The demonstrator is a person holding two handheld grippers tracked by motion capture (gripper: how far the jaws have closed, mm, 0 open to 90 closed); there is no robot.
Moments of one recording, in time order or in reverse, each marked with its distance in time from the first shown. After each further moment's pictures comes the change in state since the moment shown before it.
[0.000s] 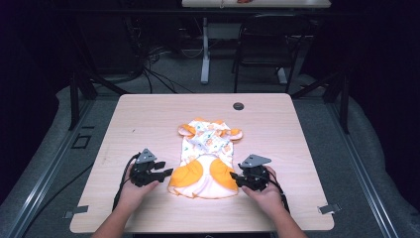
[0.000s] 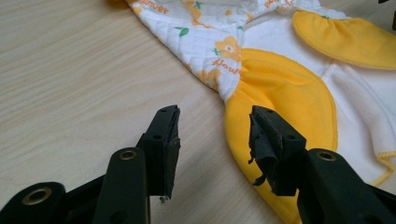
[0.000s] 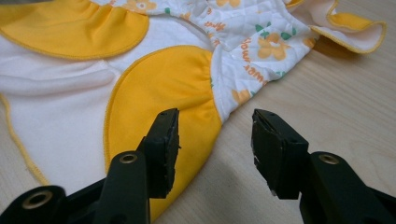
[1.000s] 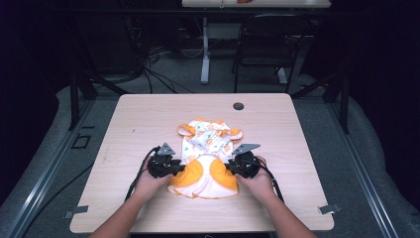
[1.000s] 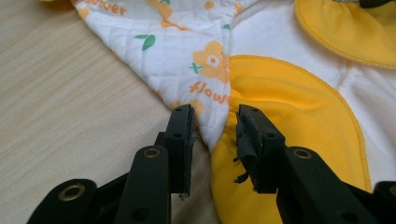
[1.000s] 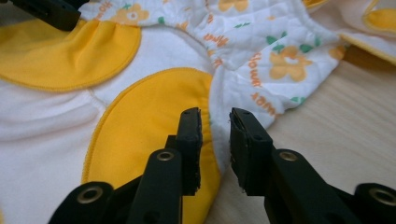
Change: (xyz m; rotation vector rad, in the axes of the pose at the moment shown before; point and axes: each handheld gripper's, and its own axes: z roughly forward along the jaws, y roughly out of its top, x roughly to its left) left arm -0.006 0.024 0.050 0.104 -0.046 0.070; right arm -0.013 0.027 0.037 0.082 0.077 0.048
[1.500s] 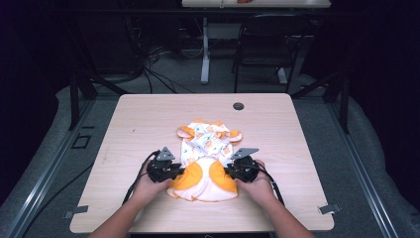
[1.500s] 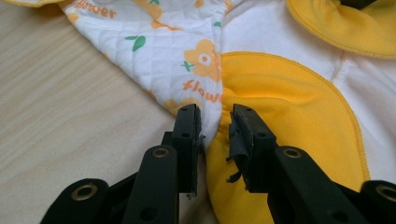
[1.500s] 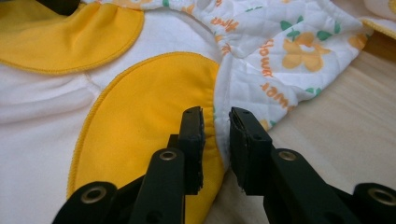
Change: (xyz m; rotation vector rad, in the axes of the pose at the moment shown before) left arm -0.011 -0.011 -0.007 -0.004 -0.011 0.051; right arm 0.007 -0.011 0.002 0.009 0.032 -0.024
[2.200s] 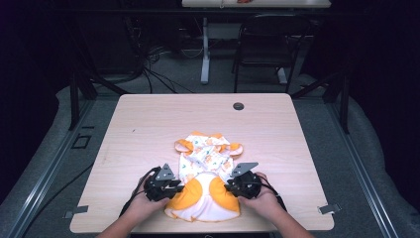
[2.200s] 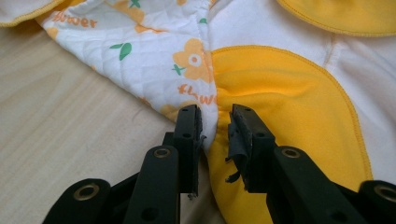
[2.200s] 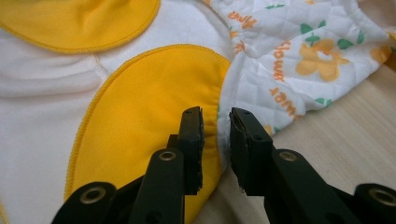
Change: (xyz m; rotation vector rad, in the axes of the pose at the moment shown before) left arm -0.045 -0.023 -0.026 0.052 -0.045 0.088; right arm 0.035 -0.021 -0.027 0.080 0.076 -0.122
